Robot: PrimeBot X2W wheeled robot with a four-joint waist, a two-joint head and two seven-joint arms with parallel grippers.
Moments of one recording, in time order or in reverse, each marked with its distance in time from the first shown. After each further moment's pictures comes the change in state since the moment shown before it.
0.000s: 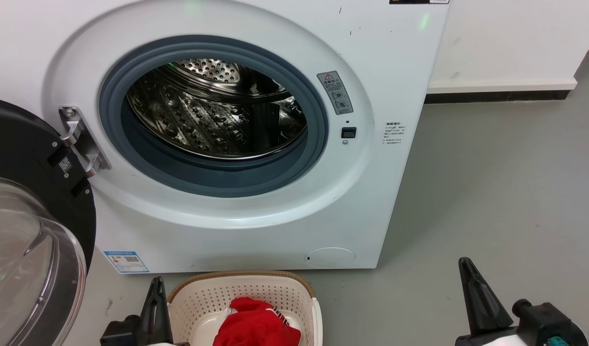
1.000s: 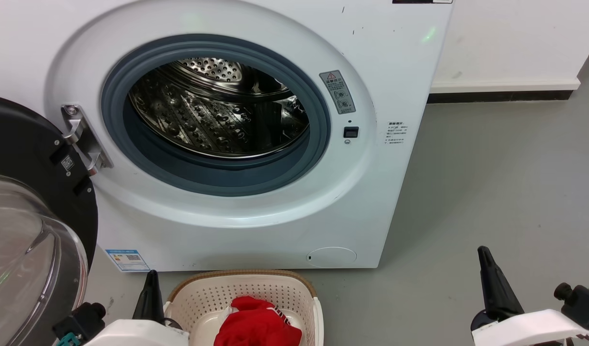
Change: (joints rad) left arm -0.077 0.000 0.049 0.046 -0.564 -0.088 0.132; right arm -0.073 -0.026 -0.020 0.069 0.605 0.000 0.105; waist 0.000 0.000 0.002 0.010
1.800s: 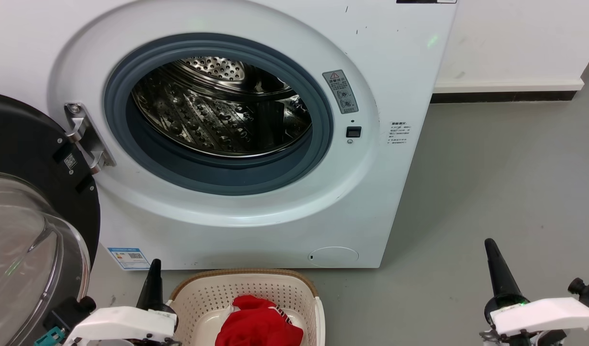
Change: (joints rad) left arm -0.051 0.000 0.029 0.029 -0.324 -0.049 0.078; right arm -0.047 -0.008 -0.027 0.040 0.338 0.000 0.071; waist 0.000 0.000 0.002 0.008
